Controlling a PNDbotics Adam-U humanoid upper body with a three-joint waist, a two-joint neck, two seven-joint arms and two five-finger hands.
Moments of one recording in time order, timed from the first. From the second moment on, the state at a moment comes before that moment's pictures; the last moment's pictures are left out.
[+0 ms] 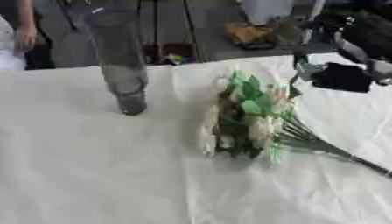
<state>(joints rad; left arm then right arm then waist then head) -0.44 0.48 0.13 -1.98 0.04 -0.43 0.43 -0.41 -1.07 0.01 -1.90 0.71 0.29 0.41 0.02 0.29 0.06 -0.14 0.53</state>
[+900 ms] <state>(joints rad) -0.44 0.48 0.13 -1.98 0.04 -0.43 0.43 -0.33 -1.05 0.00 -1.90 0.65 0.40 0.52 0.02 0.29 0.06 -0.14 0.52</state>
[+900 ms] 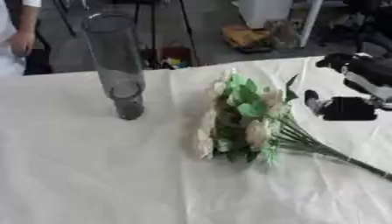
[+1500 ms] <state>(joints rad) -0.45 0.48 0.13 -1.98 0.04 -0.42 0.43 -0.35 -1.02 0.06 -1.82 0.63 0.40 0.56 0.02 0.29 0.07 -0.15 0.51</state>
